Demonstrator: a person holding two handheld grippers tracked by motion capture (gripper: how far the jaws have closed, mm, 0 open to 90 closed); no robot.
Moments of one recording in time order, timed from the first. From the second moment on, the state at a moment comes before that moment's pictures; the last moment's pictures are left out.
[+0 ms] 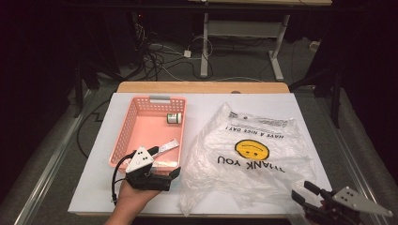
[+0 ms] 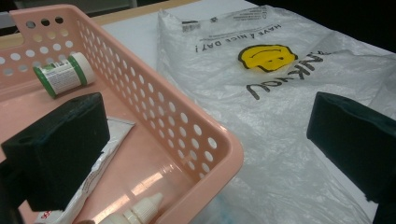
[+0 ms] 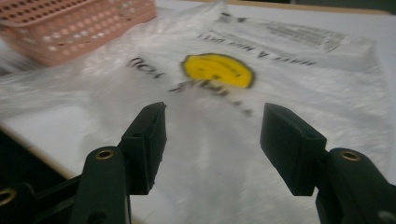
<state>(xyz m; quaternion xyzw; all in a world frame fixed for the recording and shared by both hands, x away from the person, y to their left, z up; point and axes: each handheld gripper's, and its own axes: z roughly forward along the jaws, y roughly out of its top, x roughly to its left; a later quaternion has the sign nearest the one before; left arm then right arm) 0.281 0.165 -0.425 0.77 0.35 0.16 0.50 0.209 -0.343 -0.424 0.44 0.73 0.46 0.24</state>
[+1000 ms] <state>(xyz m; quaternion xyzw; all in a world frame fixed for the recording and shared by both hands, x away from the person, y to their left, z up) 0.278 0.163 -0.426 0.77 0.33 0.17 0.51 0.461 -0.386 -0.475 0.53 0.75 0.32 0.22</state>
